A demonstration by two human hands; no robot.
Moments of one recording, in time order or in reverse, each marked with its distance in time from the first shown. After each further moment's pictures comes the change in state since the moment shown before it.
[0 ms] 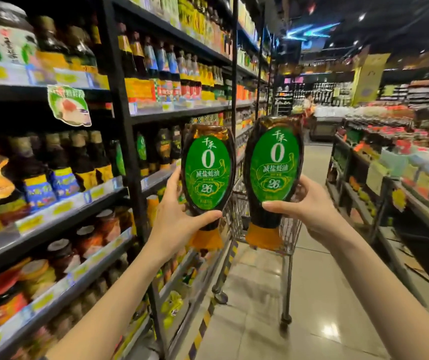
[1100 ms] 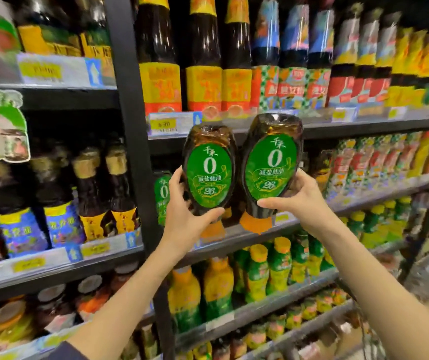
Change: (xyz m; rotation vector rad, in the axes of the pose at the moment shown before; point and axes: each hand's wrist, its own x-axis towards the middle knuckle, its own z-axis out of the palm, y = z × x) left_hand 0.308 -0.243 -0.027 0.360 0.696 -0.090; right_hand 0.507 0.190 0.177 0.301 -0.727 -0.185
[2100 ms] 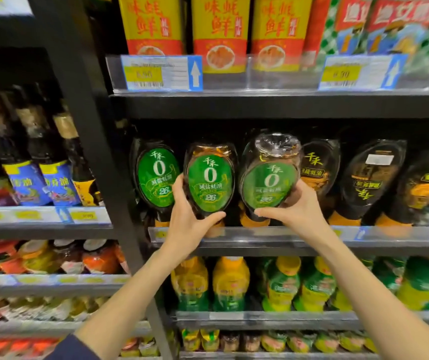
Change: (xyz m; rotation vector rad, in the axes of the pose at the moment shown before) left_hand 0.004 -0.091 0.037 0.326 0.218 -0.219; right_hand 0.094 0.139 0.014 0.033 -0.289 -0.013
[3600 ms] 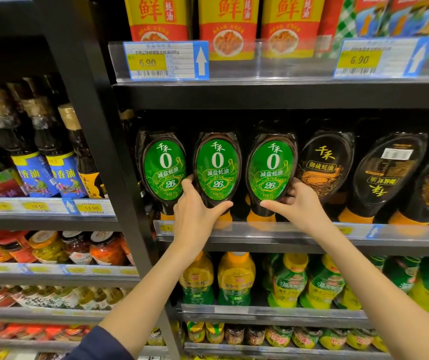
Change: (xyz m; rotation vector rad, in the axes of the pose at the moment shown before) left_hand 0.007 0.003 0.013 0.515 0.180 -0.207; right_hand 0.013 0.023 0.006 -0.149 -0.094 0.153
